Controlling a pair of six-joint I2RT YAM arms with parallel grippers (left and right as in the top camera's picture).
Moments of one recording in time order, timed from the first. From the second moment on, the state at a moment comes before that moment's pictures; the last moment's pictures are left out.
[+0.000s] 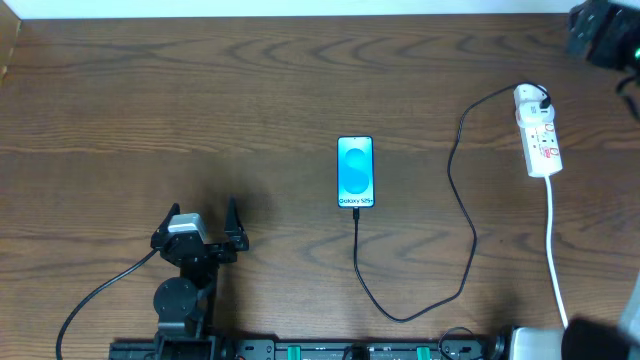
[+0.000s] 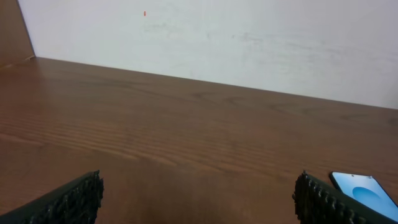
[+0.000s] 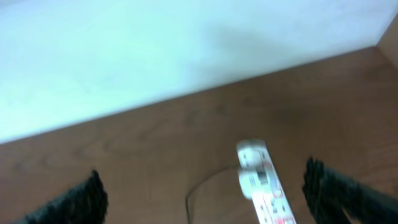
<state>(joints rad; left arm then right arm) -0.03 0.01 0.02 -0.12 -0.06 -0.14 -0.21 1.52 1.83 -0.88 -0.16 0.12</state>
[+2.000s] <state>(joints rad) -0.03 0.01 0.02 -0.12 -0.06 -0.14 -0.02 0.20 0.01 -0.06 0.04 0.09</state>
